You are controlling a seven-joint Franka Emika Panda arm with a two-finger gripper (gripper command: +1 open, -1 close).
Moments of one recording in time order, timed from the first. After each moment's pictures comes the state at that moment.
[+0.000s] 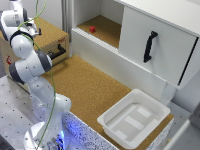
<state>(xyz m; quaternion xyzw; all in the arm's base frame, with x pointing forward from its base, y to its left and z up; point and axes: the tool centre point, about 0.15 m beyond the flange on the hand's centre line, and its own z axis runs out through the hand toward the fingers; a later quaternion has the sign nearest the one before) 0.151 0.439 0.457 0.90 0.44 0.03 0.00</state>
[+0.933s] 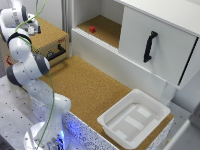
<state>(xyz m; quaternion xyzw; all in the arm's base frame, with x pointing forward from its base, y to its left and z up) 0.164 0.417 0.510 0.92 0.38 0.10 0.03</state>
